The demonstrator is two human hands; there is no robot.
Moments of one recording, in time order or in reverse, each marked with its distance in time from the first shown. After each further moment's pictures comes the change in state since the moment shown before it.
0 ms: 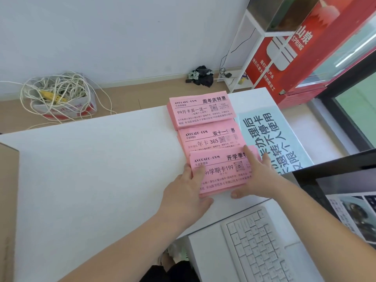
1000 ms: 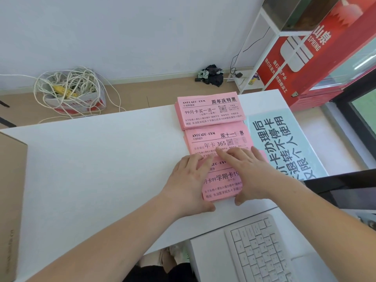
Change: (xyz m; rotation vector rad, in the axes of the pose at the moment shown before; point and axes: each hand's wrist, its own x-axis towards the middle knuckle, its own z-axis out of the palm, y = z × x) left_hand 0.029 -0.008 -0.017 0.087 0.020 0.133; right_hand 0.022 -0.030 -0.006 -0.636 0.096 -0.603
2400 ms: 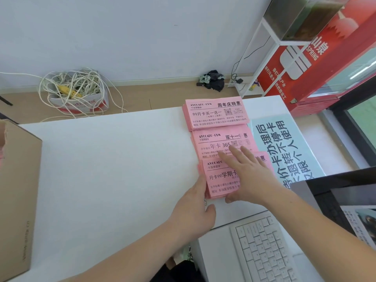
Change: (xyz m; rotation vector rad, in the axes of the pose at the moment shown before) left_hand -0.059 0.023 0.011 -0.627 -0.035 -0.249; right_hand -0.014 -0.038 0.000 0.124 0.064 0.171
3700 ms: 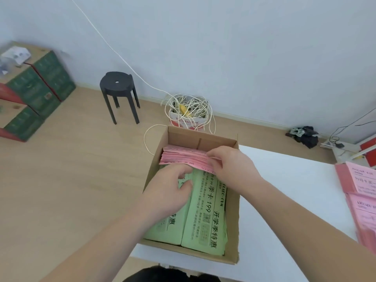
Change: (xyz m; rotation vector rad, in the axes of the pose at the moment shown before) left_hand -0.256 -0.218 -0.375 -0.025 0.601 -0.204; right_hand 0.060 -0.517 -0.045 0.182 0.309 -0.529
